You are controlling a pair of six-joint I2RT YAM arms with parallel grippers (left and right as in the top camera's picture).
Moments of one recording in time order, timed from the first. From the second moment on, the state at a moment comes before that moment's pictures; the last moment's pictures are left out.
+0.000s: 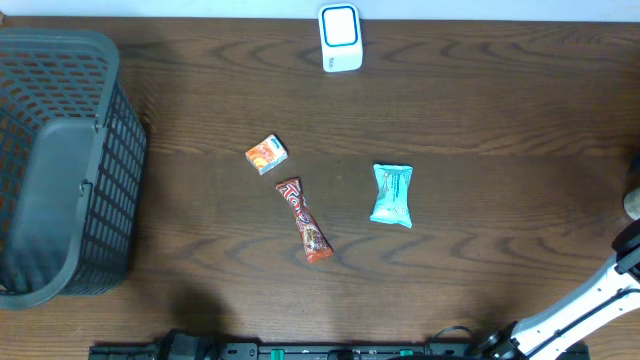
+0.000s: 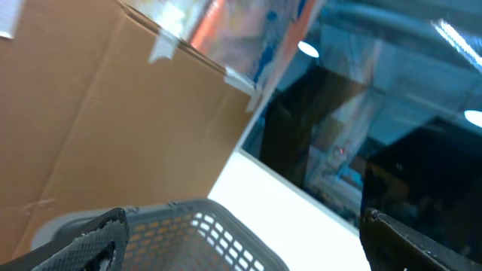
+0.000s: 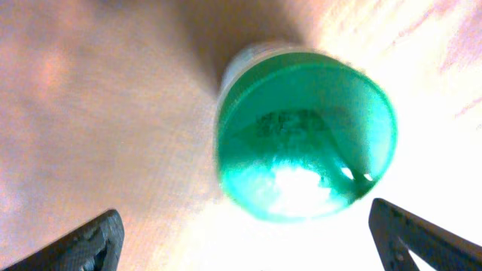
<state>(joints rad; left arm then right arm) -0.22 0.27 1.46 -0.80 -0.83 -0.25 -0.81 2.30 2.18 -1.39 0.00 0.17</state>
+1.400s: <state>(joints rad) -0.22 0.20 1.18 -0.40 -0.94 -0.19 0.02 2.26 2.38 -1.59 -0.19 0.11</state>
